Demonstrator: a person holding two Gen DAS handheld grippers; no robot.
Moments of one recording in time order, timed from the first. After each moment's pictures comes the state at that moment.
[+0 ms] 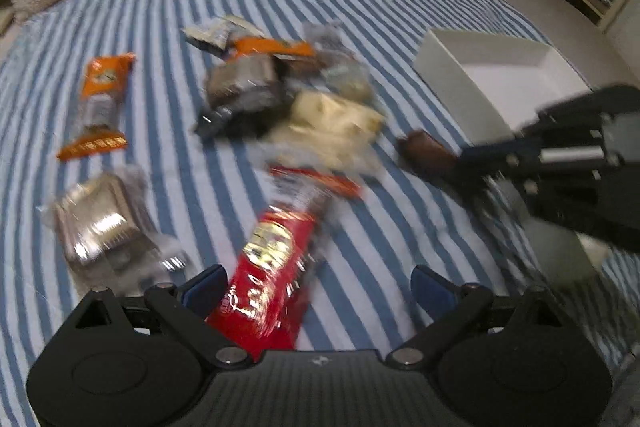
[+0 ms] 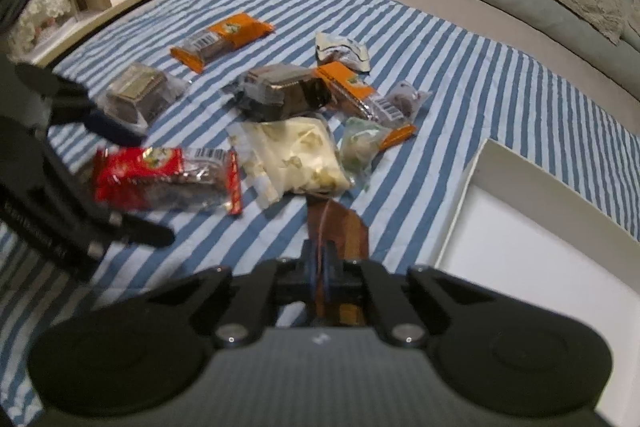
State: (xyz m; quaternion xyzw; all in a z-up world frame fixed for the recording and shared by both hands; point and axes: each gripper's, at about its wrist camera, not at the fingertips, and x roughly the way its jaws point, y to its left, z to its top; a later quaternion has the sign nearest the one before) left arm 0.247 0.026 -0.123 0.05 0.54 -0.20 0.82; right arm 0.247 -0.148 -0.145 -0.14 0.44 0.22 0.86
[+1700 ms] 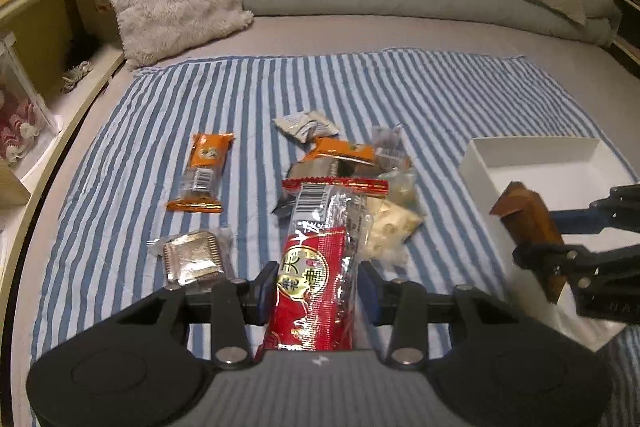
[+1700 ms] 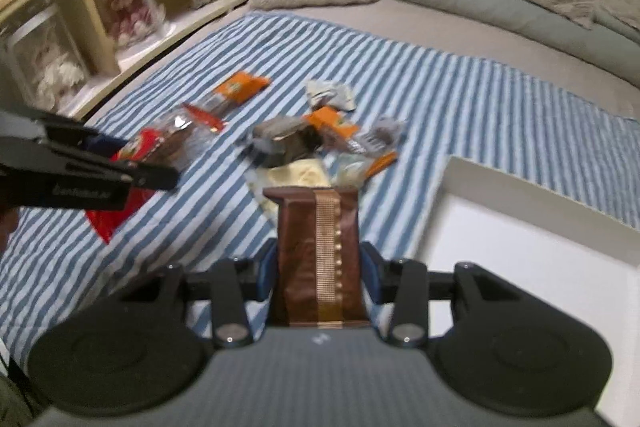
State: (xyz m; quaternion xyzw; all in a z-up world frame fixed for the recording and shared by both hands) left arm 0.220 0.004 -0.049 0.05 0.44 -0.05 0.90; right arm 0.220 -0.184 -0.088 -0.07 0.42 0.21 0.88
